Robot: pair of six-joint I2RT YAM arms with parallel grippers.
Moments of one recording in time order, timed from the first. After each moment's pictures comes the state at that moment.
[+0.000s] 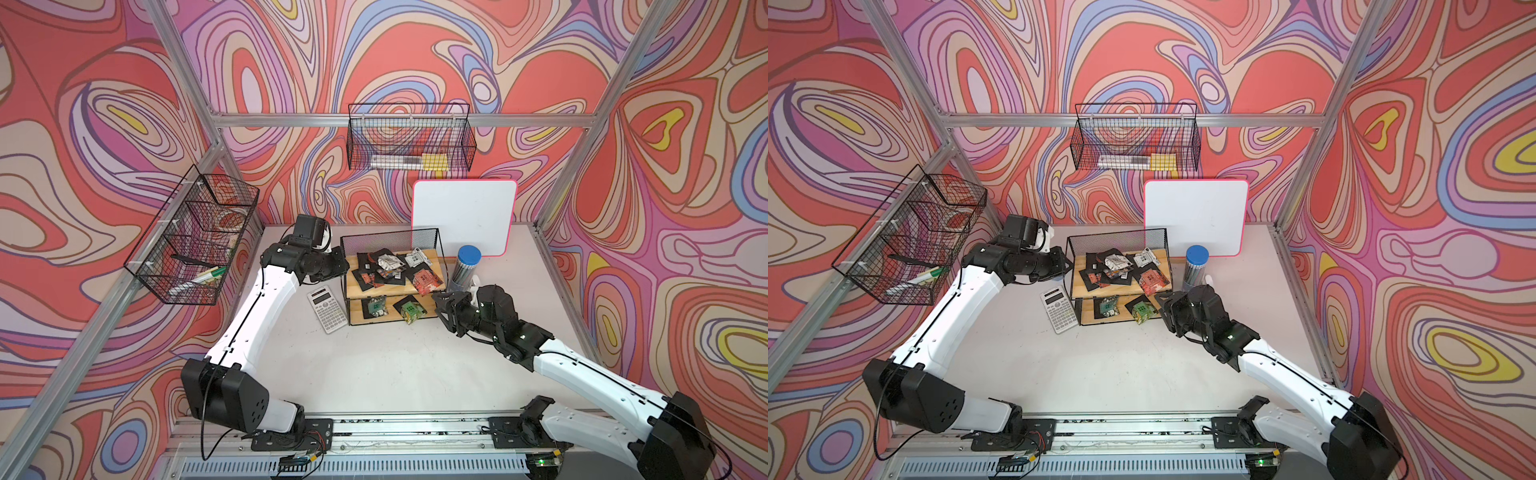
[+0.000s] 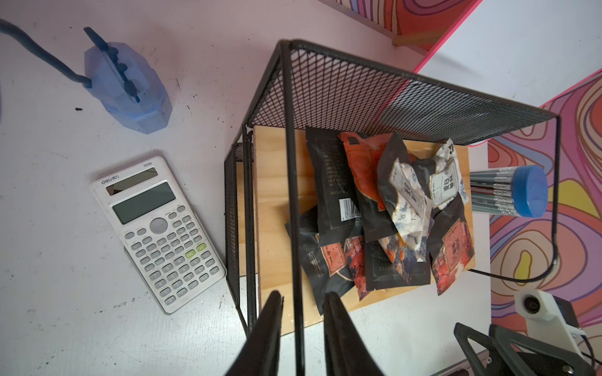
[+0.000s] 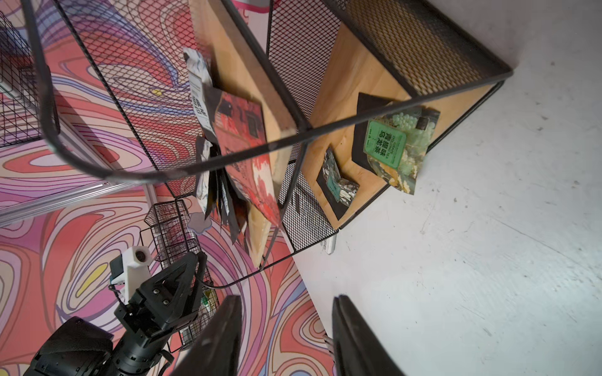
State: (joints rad) left arm -0.22 1.45 1.47 -0.94 0.23 -0.48; right arm 0.62 1.06 0.66 -0.04 -0.13 1.64
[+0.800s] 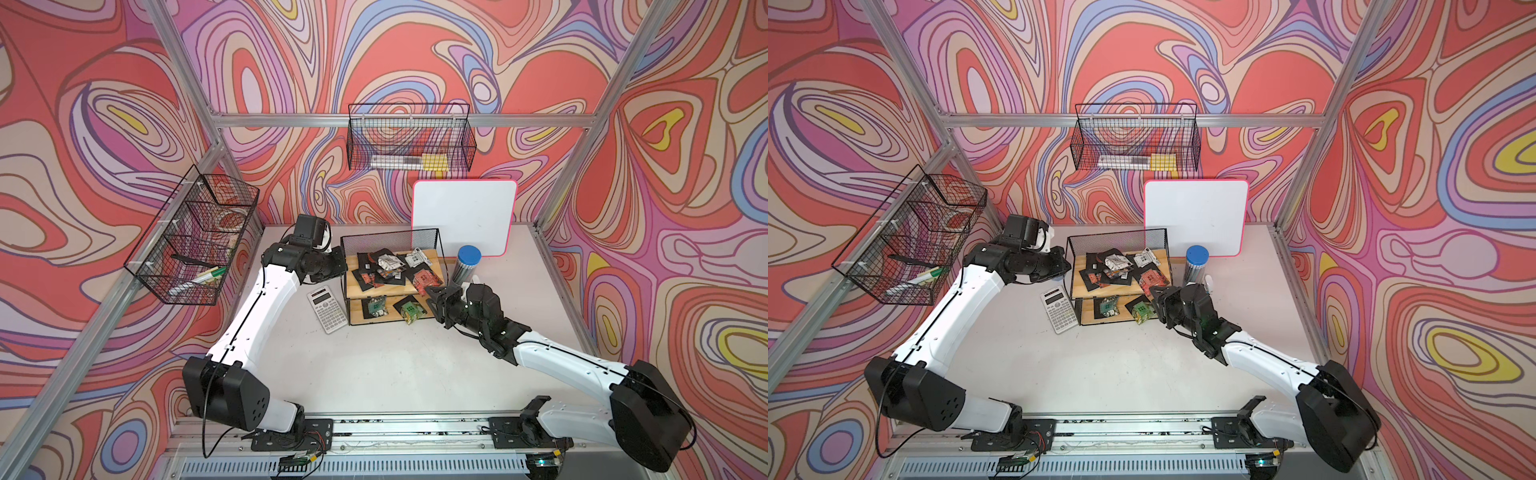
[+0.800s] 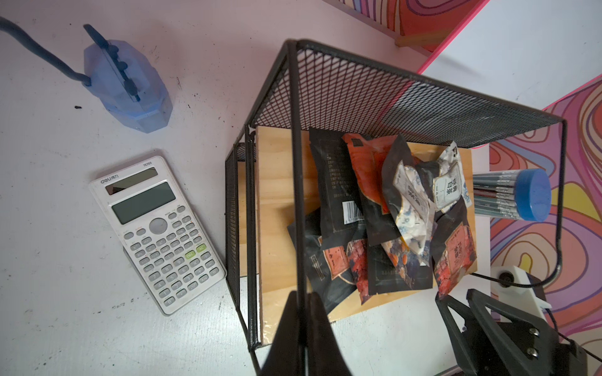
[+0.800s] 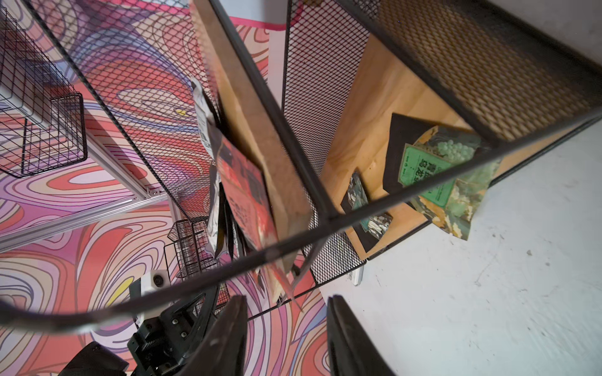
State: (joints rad) left arm -0.22 1.46 1.47 -0.93 0.23 -0.49; right arm 0.62 1.26 0.62 0.27 -0.08 1.68
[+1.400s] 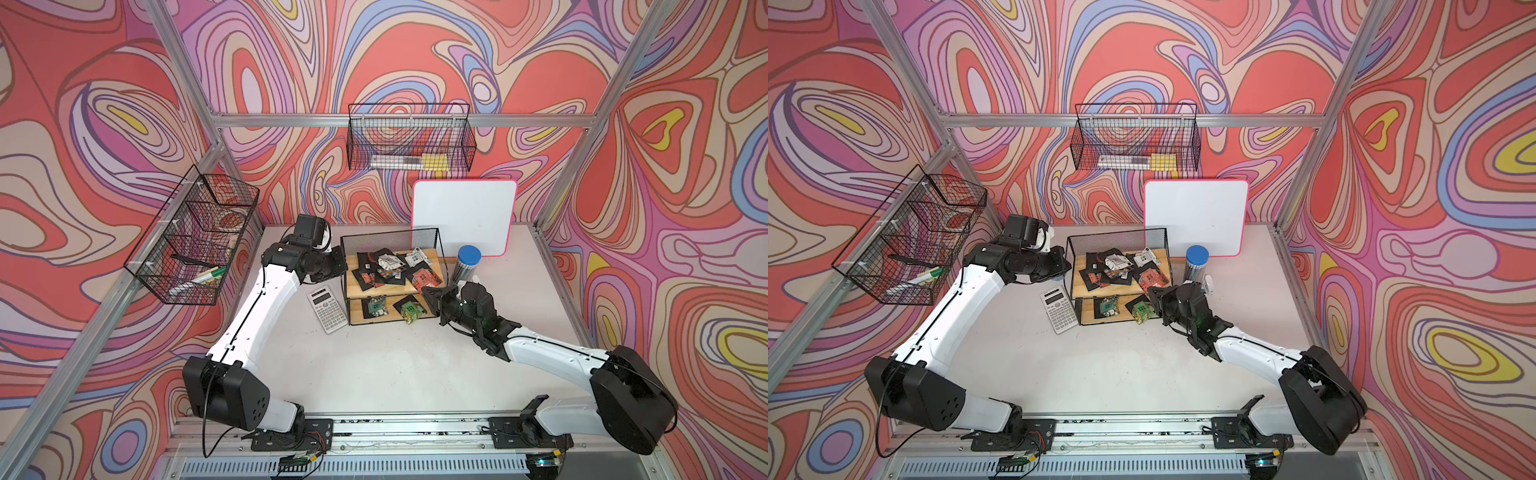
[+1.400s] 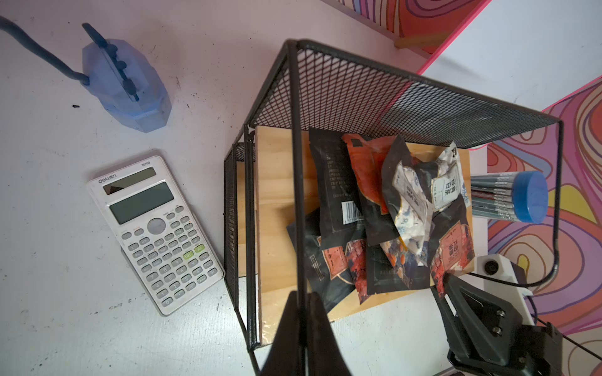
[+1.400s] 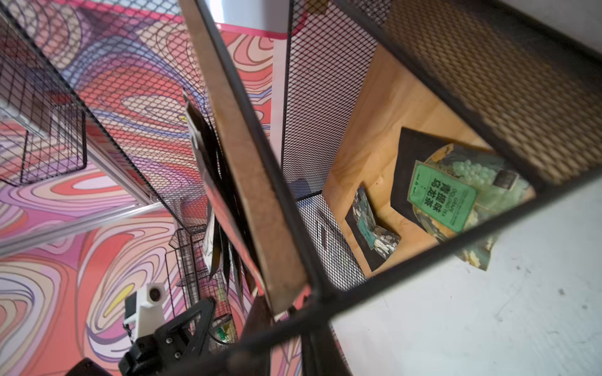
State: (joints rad) left arm -0.22 1.46 1.47 -0.92 0.23 -0.50; right arm 0.62 1.34 0.63 0.37 -0.06 1.68
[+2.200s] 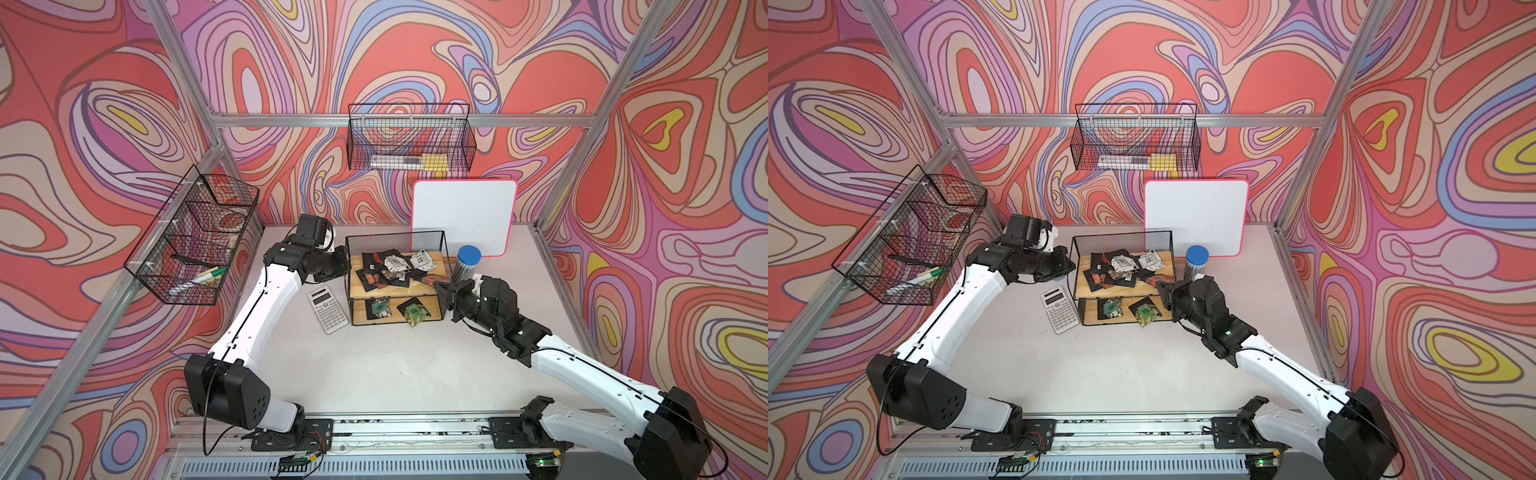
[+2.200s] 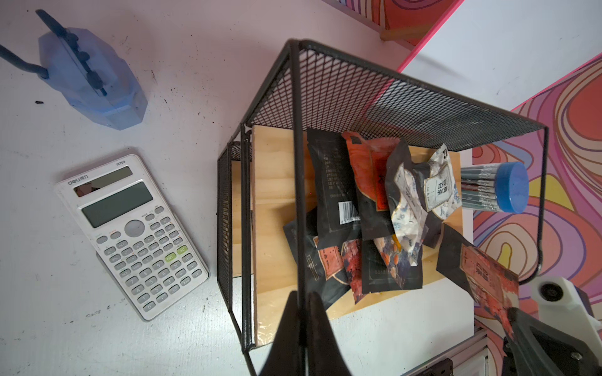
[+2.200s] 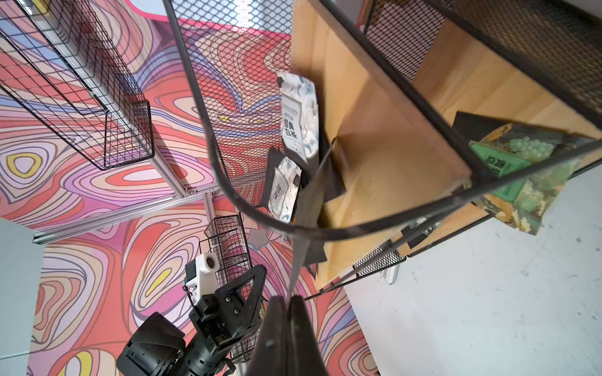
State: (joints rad) left arm -0.23 1.47 1.47 -0.91 0.27 -0.50; right arm 0.62 1.09 0.71 0.09 -0.04 1.69
